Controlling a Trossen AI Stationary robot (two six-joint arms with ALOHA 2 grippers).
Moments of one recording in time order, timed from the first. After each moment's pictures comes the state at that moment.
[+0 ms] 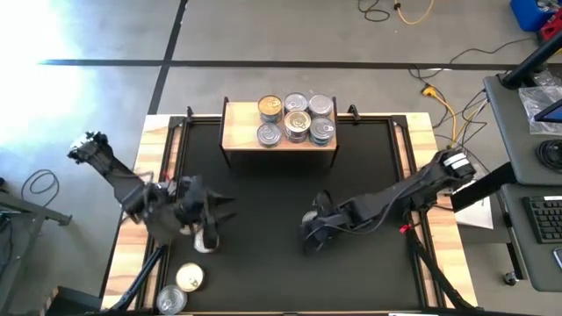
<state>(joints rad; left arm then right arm) -0.70 1.11 1.08 -0.50 -0.92 -0.71 0.36 1.68 1.15 -0.59 0.27 1.40</state>
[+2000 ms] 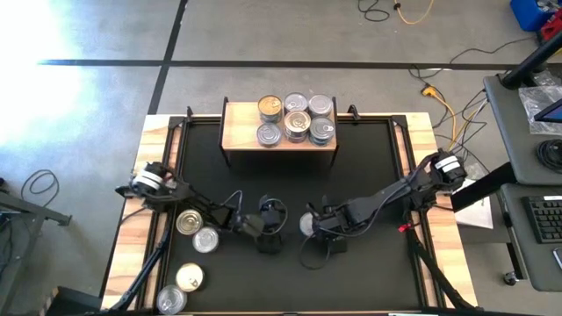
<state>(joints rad) -0.32 1.93 0.78 0.71 -0.44 -0.26 0.34 1.76 1.06 -0.64 0.17 0.23</state>
